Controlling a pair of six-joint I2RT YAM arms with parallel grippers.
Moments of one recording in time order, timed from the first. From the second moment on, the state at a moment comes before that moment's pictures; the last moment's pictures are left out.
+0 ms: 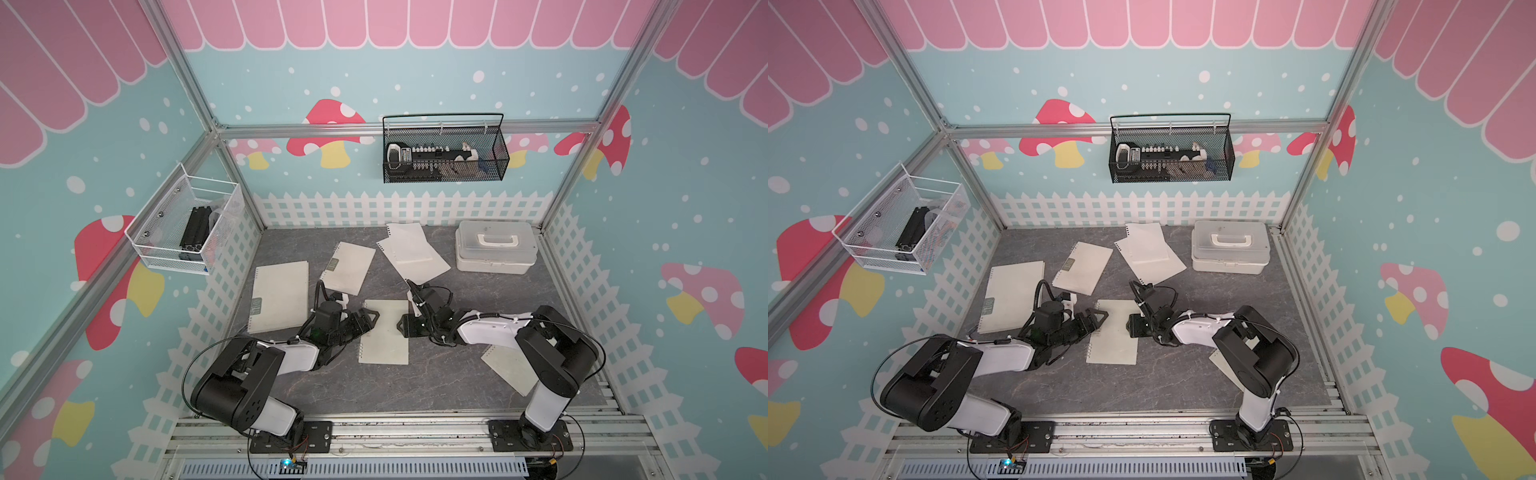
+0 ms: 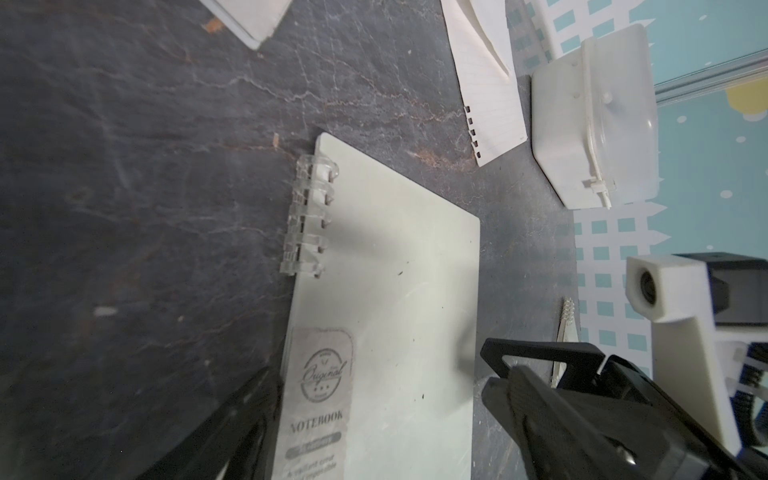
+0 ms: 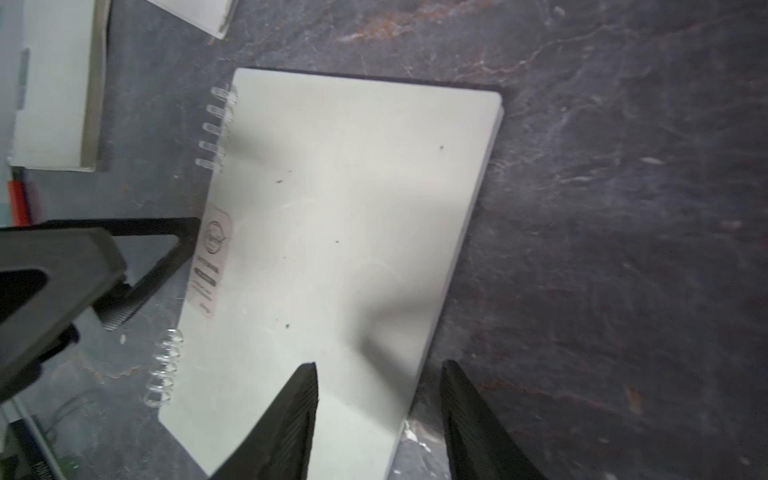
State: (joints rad) left arm -0.36 1.49 0.38 0.50 0.33 -0.87; right arm 0.77 1.76 0.90 -0.04 -0.09 0.63
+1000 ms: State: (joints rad) left arm -0.36 1.54 0.38 0.59 0.36 -0.94; right arm 0.78 1.71 0.91 0.10 -0.23 0.68
